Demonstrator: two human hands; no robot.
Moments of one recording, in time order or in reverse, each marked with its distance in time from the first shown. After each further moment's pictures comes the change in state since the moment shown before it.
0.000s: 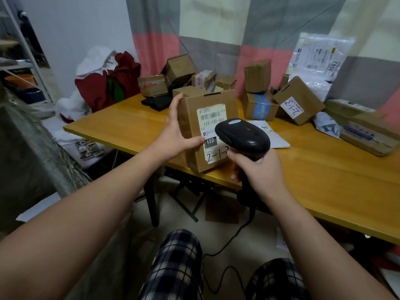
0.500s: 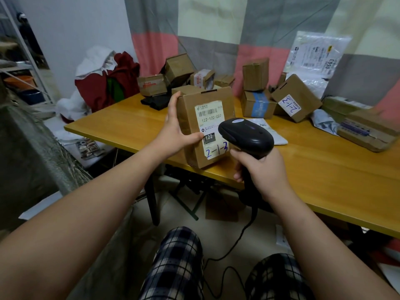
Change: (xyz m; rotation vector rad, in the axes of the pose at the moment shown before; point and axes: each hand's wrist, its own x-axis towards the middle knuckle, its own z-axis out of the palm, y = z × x) left_hand 0.000 -0.001 0.002 -0.041 0.008 0.003; right_hand -0.009 -0.003 -0.007 -0.010 -0.004 0.020
